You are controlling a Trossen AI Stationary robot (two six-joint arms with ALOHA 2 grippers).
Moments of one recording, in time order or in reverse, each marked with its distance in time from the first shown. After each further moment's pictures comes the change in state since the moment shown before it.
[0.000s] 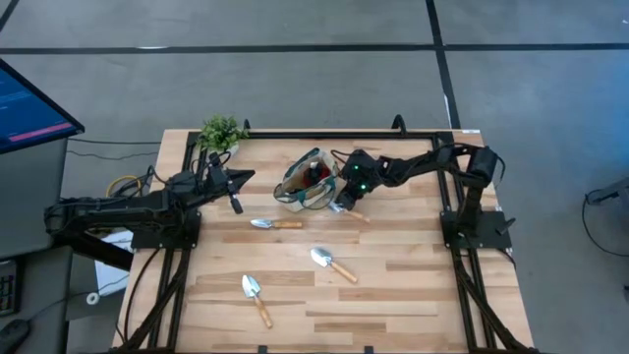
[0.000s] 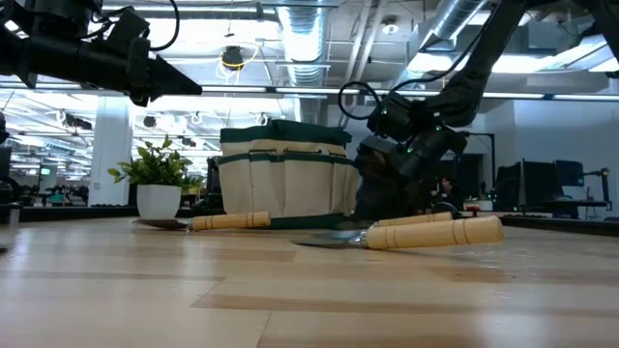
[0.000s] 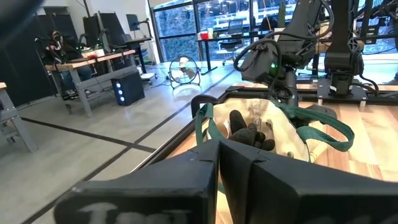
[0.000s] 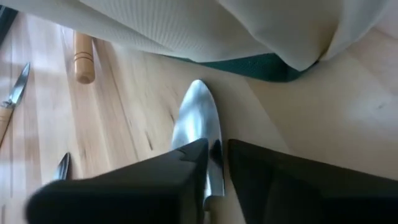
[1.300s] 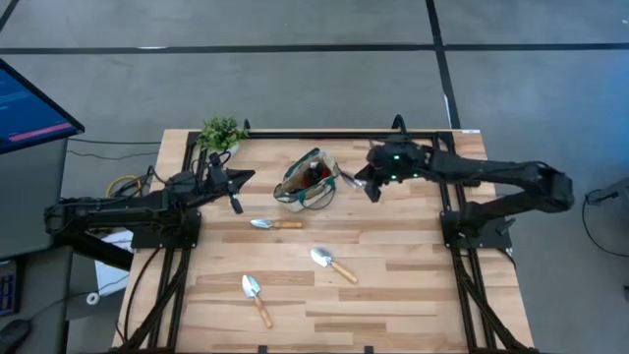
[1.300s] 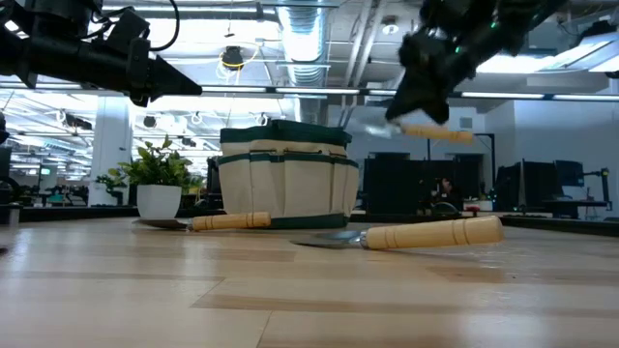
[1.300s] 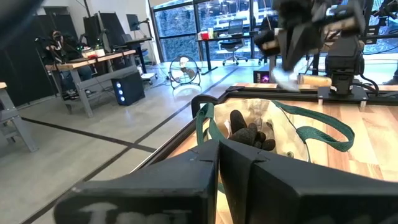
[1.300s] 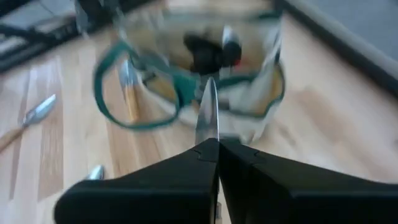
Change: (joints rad) left arm 0.000 0.000 0.000 0.000 0.000 0.000; right arm 0.077 -0.673 -0.003 -0.379 0.362 -0.192
